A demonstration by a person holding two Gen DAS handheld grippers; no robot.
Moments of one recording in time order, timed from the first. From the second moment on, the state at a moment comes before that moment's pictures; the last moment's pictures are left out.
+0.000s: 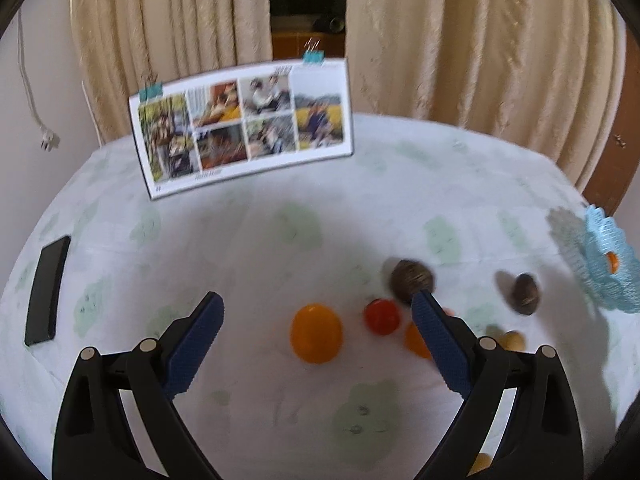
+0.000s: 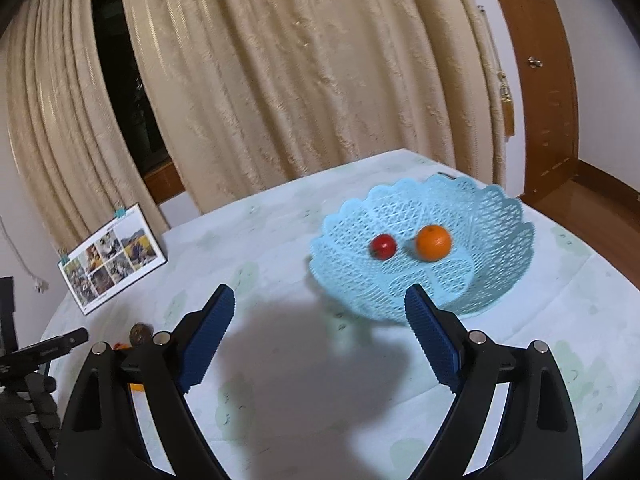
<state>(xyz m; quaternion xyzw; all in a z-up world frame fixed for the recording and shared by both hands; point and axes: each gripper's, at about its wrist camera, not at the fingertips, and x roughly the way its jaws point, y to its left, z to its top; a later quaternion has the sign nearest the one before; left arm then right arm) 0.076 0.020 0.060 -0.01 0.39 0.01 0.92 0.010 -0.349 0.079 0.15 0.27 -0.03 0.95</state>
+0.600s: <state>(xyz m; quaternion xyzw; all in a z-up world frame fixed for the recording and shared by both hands) 0.092 0.037 0.014 -0.03 0.44 0.01 0.90 0.037 -0.292 0.063 0.12 0.32 0.04 0.94</state>
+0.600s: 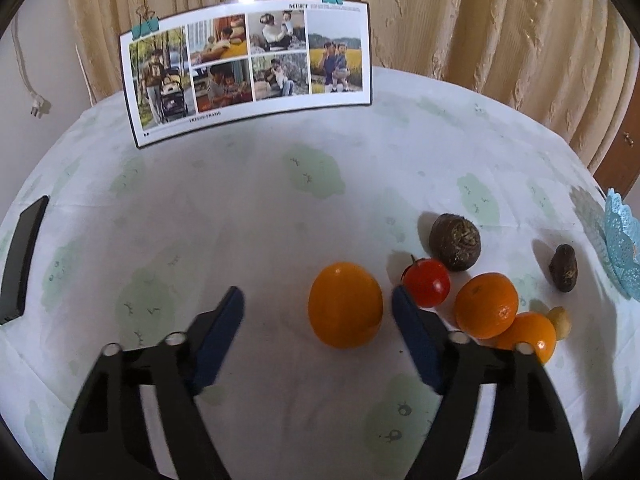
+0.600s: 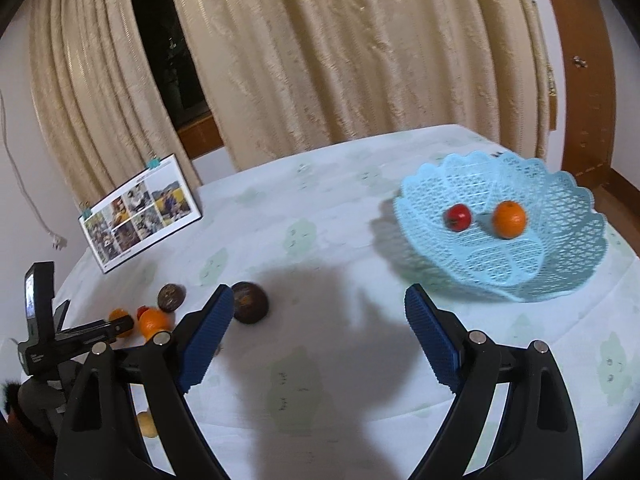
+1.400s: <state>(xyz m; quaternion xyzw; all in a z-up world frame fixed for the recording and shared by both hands) 0.068 0.039 0.053 -0.05 0.38 -0.03 0.92 0.113 -0.220 0.029 0.10 0.41 0.12 0.90</state>
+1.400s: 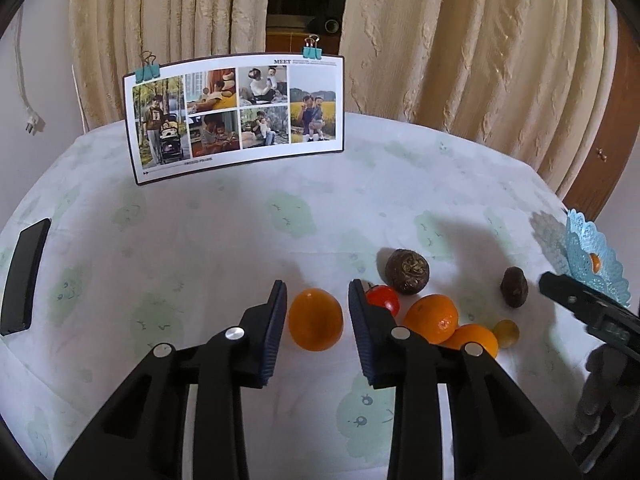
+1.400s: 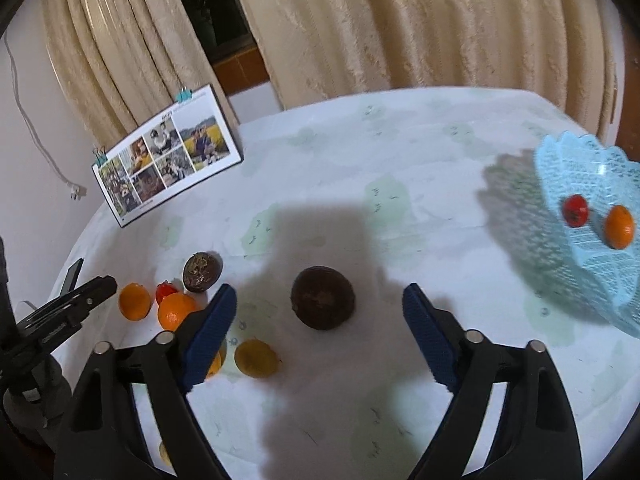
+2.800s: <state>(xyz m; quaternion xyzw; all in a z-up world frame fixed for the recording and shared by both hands) 0.084 0.035 0.016 -0.04 0.43 -0.03 0.90 0.097 -0.252 0.064 0.11 0.35 0.07 0.93</state>
